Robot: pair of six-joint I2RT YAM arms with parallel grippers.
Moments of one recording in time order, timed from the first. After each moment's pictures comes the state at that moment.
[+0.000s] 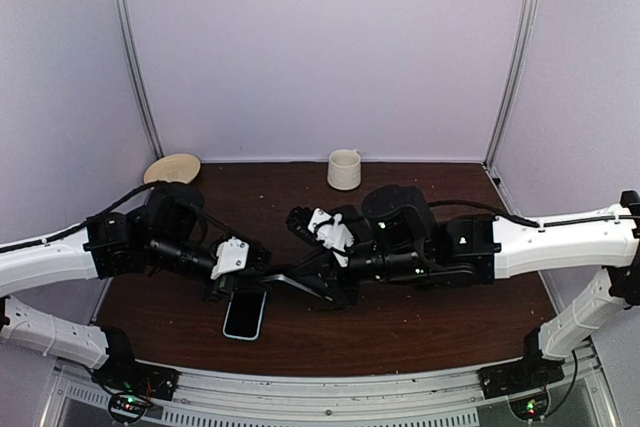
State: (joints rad) left arm -0.94 1.05 0.82 -0.41 0.40 0.66; right arm 1.25 1.47 1.13 -0.12 -0.08 0.02
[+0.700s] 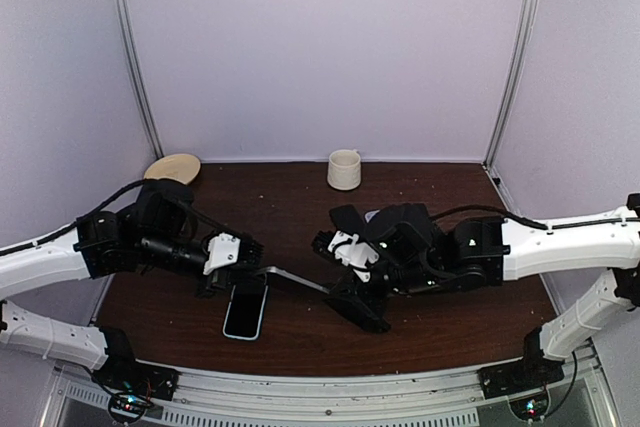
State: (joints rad) left arm -0.91 1.01 0.82 -0.45 0.37 0.65; right arm 1.24 1.43 1.07 -0.39 0.05 0.08
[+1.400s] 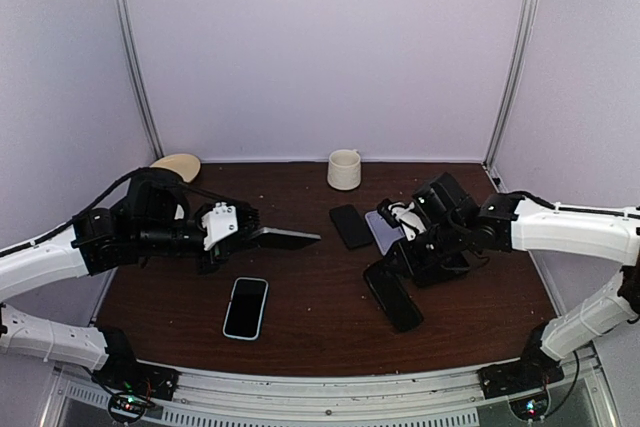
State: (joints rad) left arm -0.86 0.99 0.82 -0.34 0.17 0.61; right arm 0.84 1.34 0.95 -0.50 -0.17 0.33
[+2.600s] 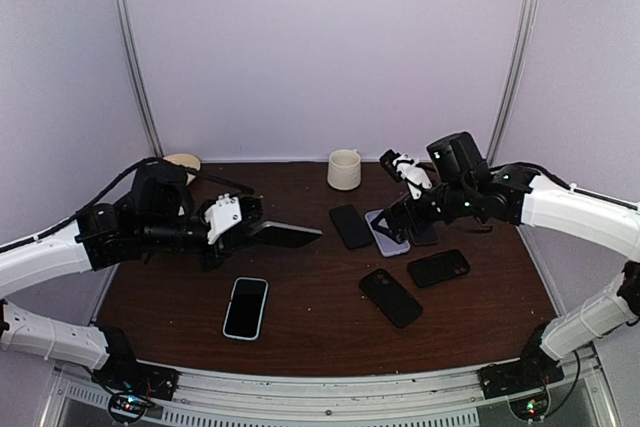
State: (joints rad) left arm -0.85 1.02 0.84 -0.34 0.16 0.54; right arm 0.72 1.37 1.13 -0.47 -0.09 0.03
